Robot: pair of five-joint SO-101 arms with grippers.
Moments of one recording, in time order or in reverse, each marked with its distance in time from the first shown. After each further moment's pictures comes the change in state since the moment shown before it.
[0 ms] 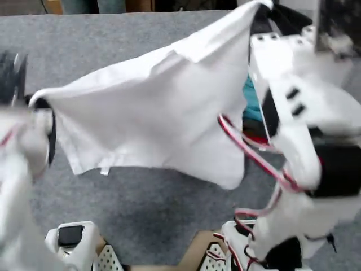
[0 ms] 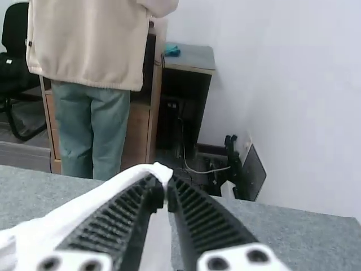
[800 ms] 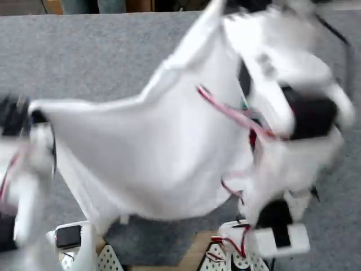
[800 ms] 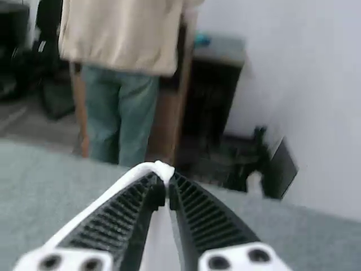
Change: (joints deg) left arm -4.1 -11.8 34.4 -23.7 -1.8; right arm -6.6 19.3 -9.8 -2.3 -0.1
